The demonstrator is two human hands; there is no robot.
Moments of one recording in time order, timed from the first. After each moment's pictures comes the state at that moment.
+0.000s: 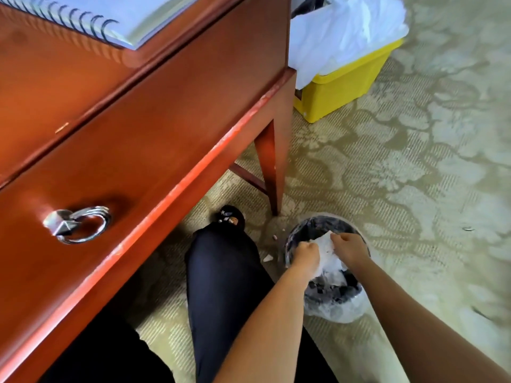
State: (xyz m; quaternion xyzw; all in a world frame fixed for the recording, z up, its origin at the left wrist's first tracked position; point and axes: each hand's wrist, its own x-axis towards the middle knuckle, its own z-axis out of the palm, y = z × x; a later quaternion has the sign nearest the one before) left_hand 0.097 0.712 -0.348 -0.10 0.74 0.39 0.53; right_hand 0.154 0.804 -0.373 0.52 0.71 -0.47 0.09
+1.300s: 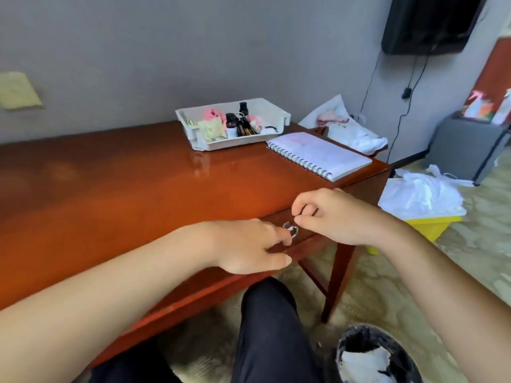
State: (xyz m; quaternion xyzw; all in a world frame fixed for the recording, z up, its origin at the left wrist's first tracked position) left_hand 0.082 0.435 0.028 0.40 0.89 0.02 0.19; right_hand 0.092 0.616 0.019 -0.08 0.97 -0.23 0.02
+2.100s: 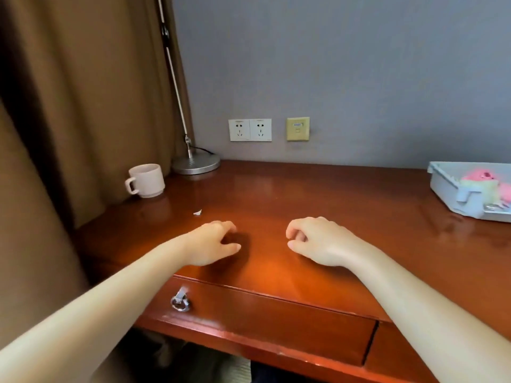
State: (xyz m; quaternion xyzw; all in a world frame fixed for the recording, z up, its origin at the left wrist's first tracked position) left_hand 0.149 0.039 0.033 -0.16 0.97 0.16 0.05; right_hand 0.043 0.238 0.039 -0.42 0.89 -0.14 0.06
